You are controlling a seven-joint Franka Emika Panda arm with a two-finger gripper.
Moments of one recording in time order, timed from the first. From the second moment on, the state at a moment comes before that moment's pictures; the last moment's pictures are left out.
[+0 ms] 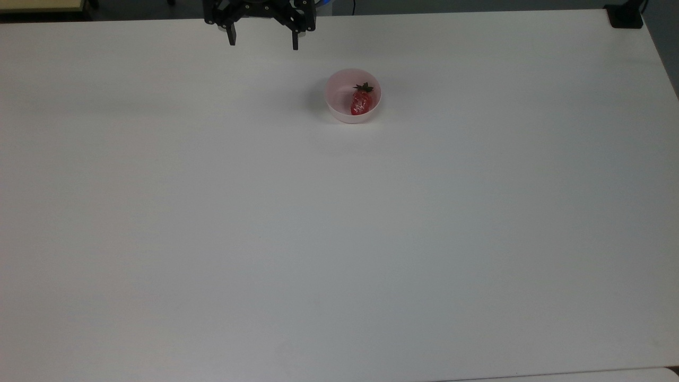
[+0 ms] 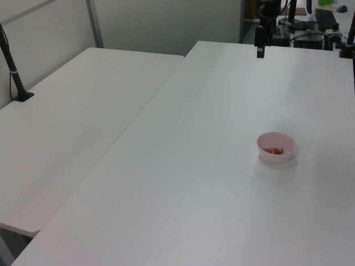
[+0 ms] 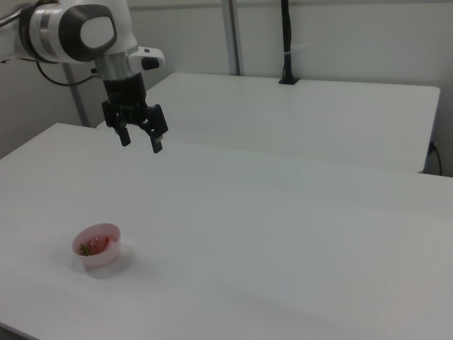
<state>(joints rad) 0.05 0.01 -0.04 -1.69 -0.04 1.68 0.05</state>
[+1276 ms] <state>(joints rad) 0.16 0.05 0.03 -1.84 -0.02 1.68 -0.01</state>
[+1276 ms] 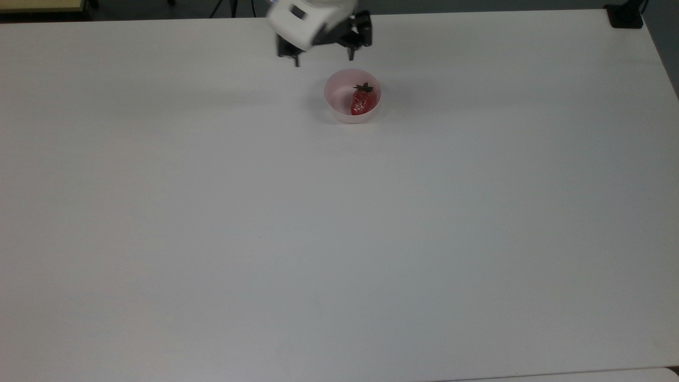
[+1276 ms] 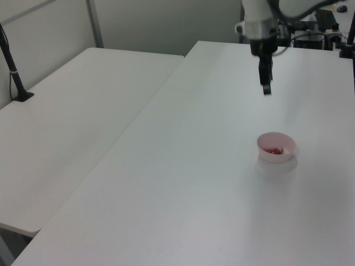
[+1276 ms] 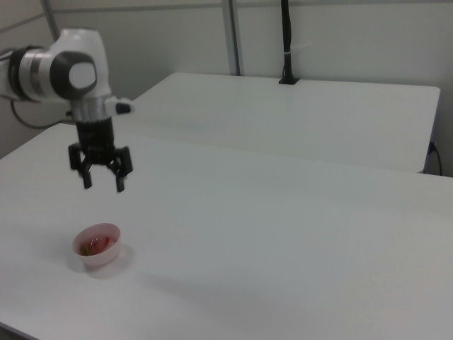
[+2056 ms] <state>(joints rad) 0.25 0.14 0.08 -2.08 -0.02 1.97 0.11</state>
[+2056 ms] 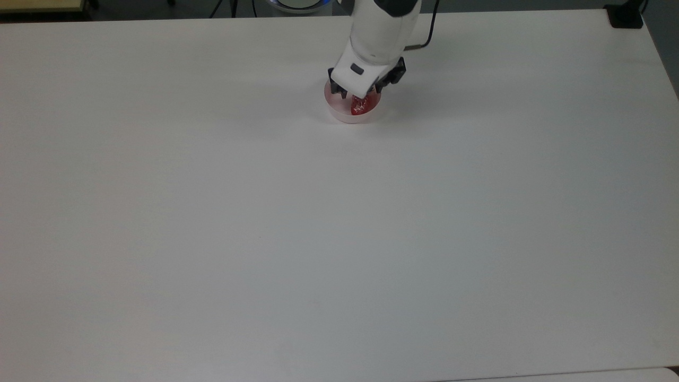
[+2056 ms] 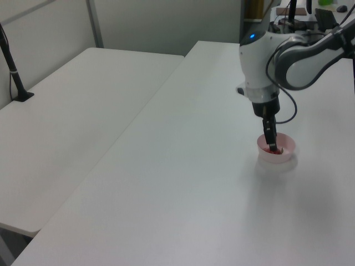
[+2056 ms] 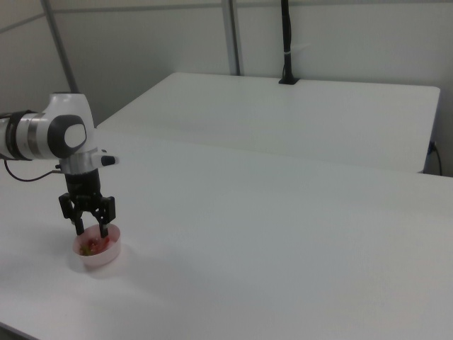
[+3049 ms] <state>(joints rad) 0.26 0.20 0.08 -2.08 -0.06 2.03 0.17</state>
